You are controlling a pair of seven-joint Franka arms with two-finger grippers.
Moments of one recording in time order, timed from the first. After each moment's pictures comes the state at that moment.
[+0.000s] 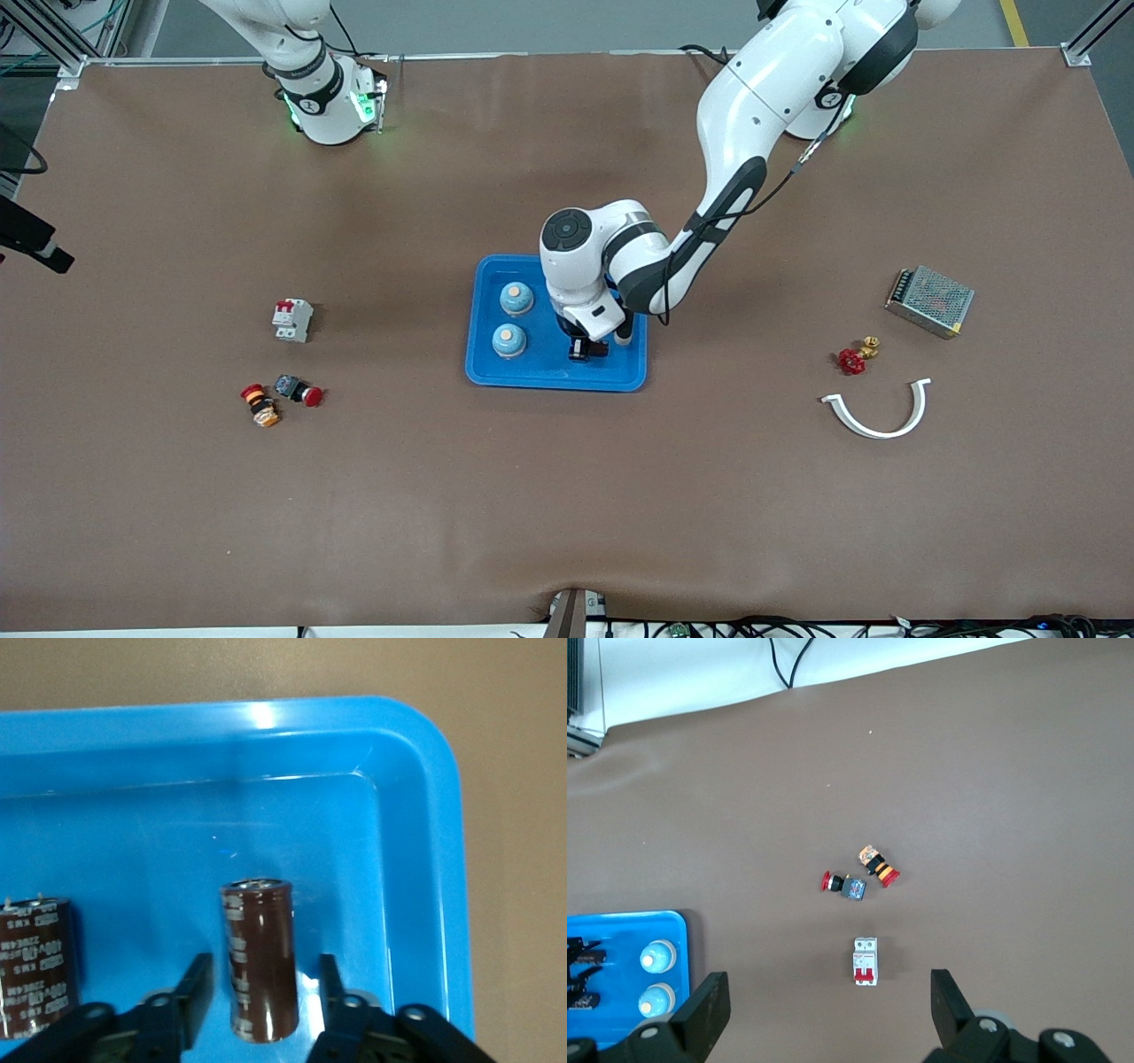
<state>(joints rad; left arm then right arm) -0.55 0.89 -0.32 -1.45 0.57 2.31 -2.56 -0.33 -0.02 0.16 -1.56 0.16 1.72 -0.05</state>
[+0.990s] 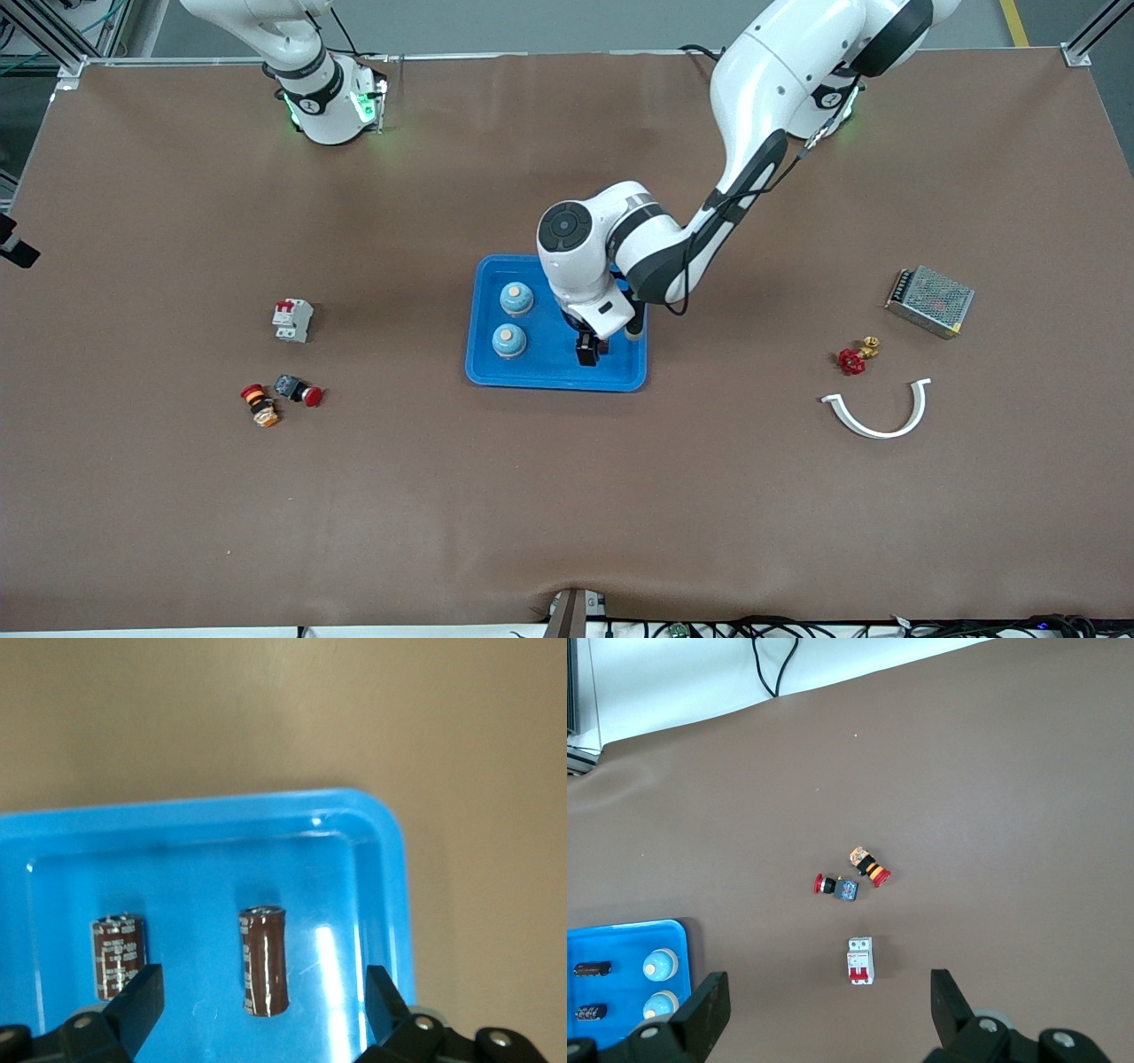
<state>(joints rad) -0.53 0.79 -0.33 -1.37 0.41 2.06 -2.40 0.02 -0.02 -0.24 -1.55 0.18 1.70 -0.05</state>
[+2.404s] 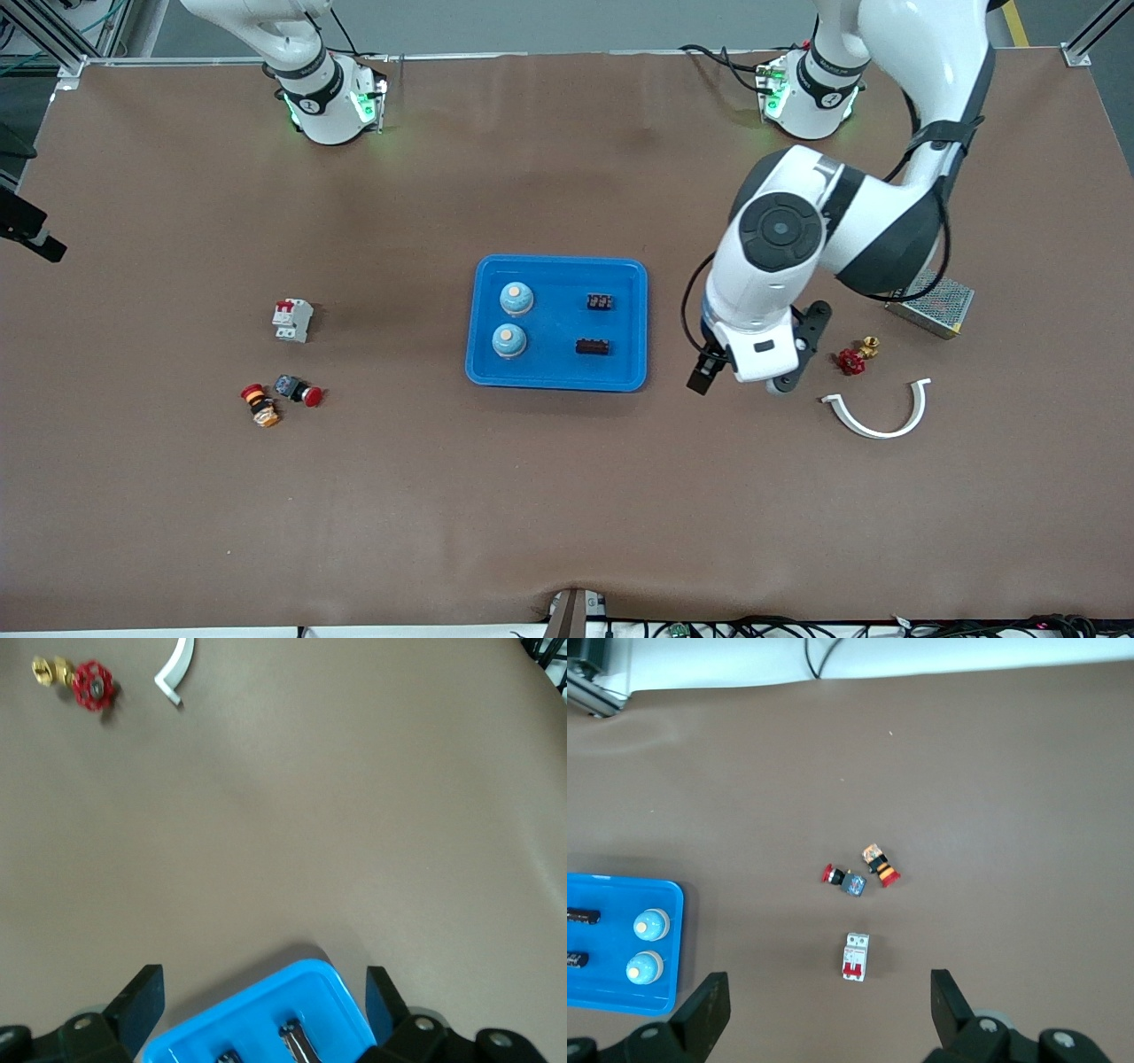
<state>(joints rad) -0.24 0.52 -0.32 -1.34 0.23 1.84 -1.55 0.00 -0.01 -0.16 -1.53 0.16 1.68 -0.19</state>
